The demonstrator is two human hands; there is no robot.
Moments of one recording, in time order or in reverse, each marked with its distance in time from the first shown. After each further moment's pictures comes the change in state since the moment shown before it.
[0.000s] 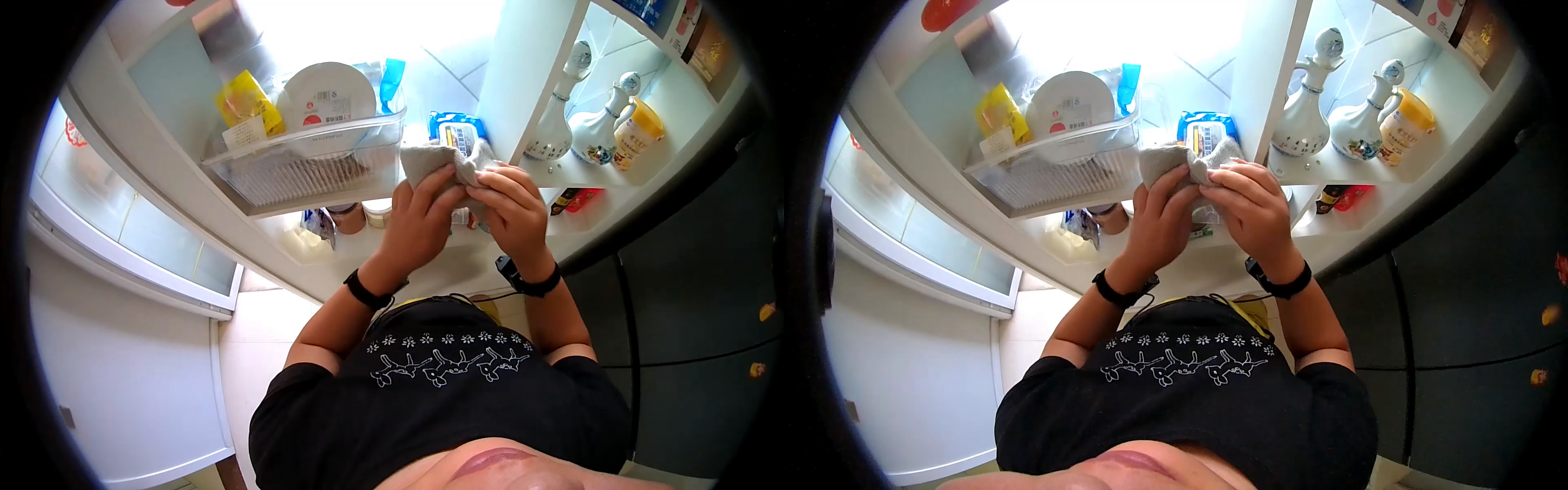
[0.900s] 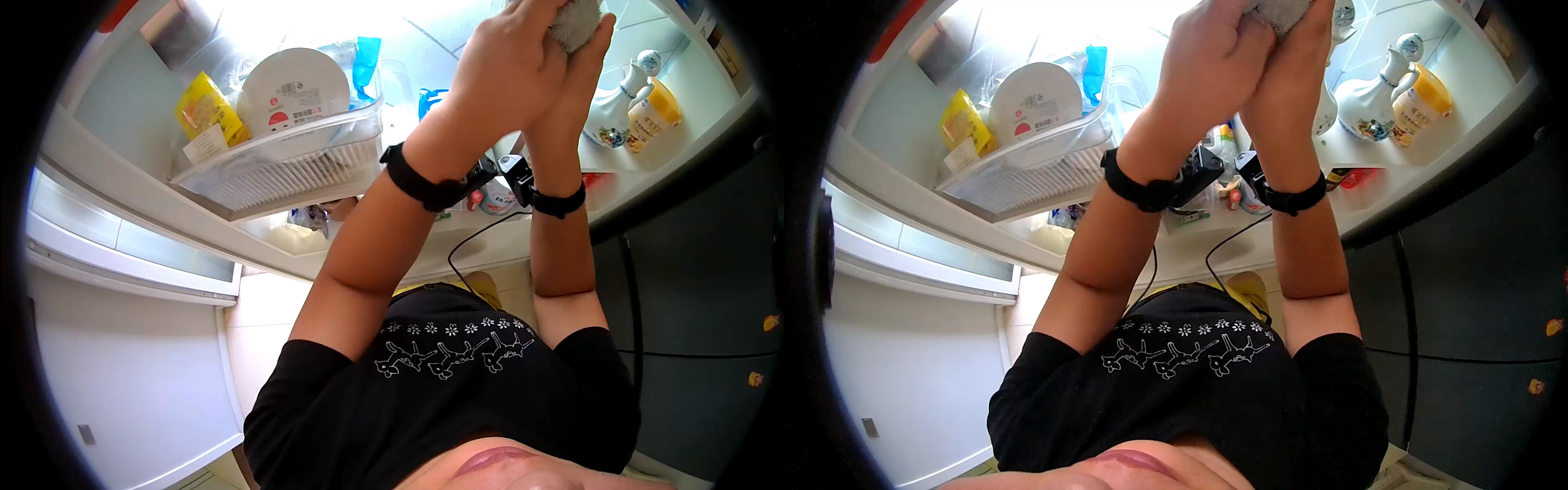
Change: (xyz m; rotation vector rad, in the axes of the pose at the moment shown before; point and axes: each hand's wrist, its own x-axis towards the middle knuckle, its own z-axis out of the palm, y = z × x) left_hand 0.206 0.009 0.034 -0.695 0.074 0.067; right_hand 0.101 0.066 0.011 -0.160 0.457 0.291
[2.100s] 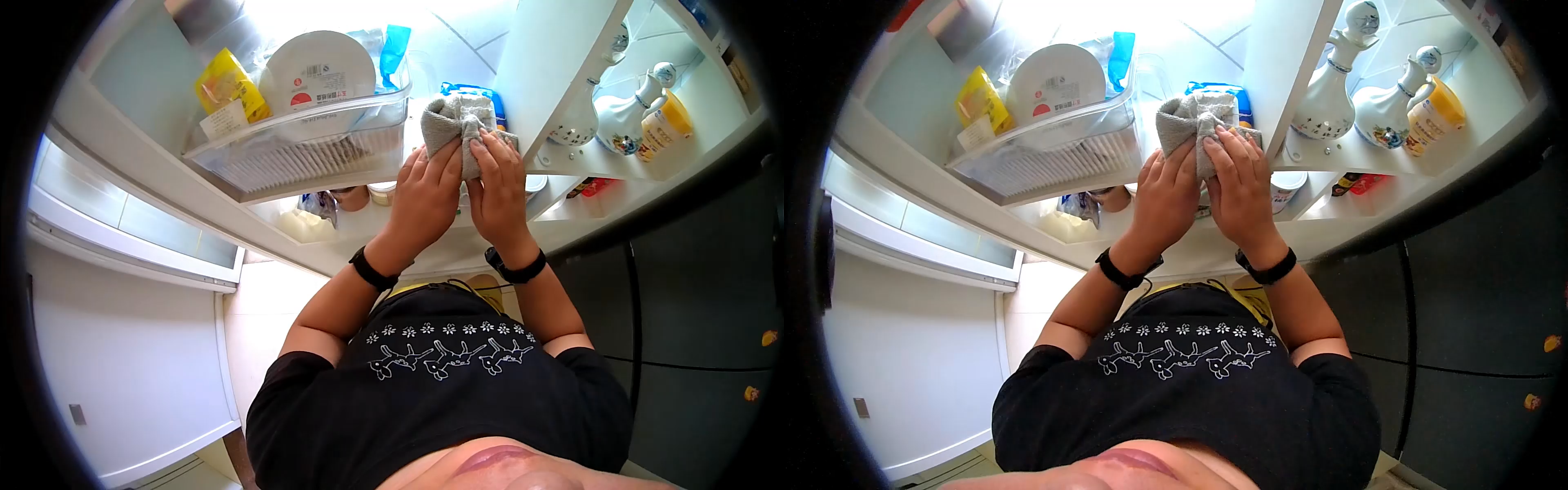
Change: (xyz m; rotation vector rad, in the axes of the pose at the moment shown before) left_hand -0.202 0.009 -0.035 0.772 -0.196 -0.192; right_hand -0.144 -0.017 -0.028 -0.037 -0.530 -0.147
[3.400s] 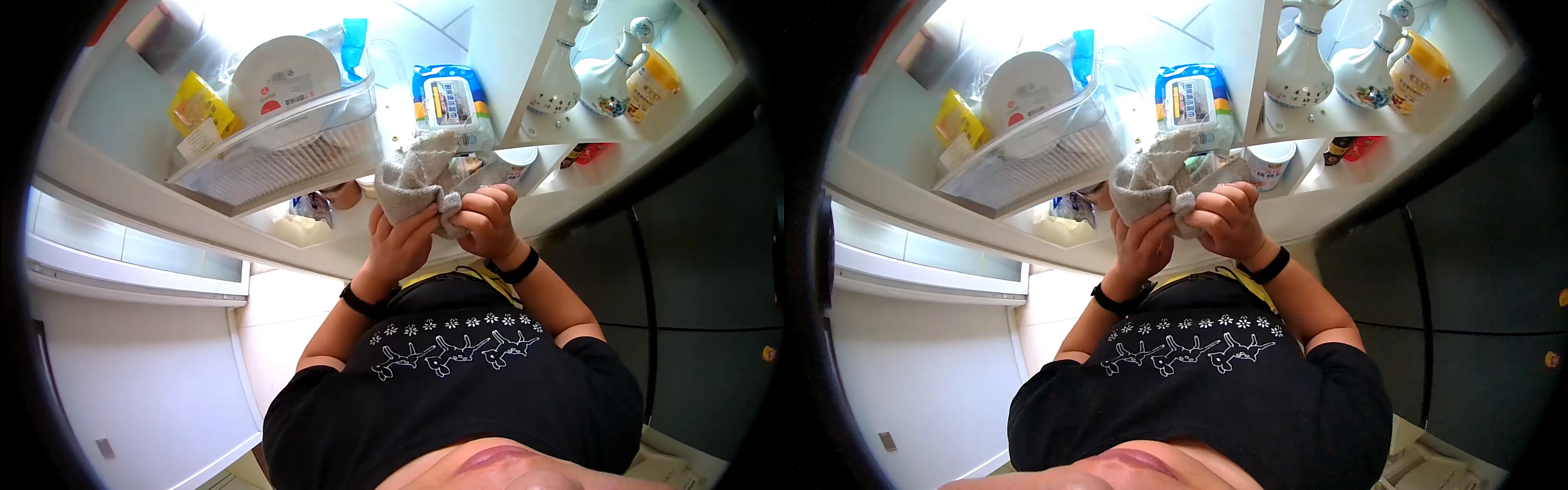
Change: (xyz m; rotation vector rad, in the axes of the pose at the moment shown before) left_hand -0.077 0.000 -0.020 -0.077 0.152 0.177; right_hand -0.063 -0.010 -0.003 0.045 0.129 -0.268
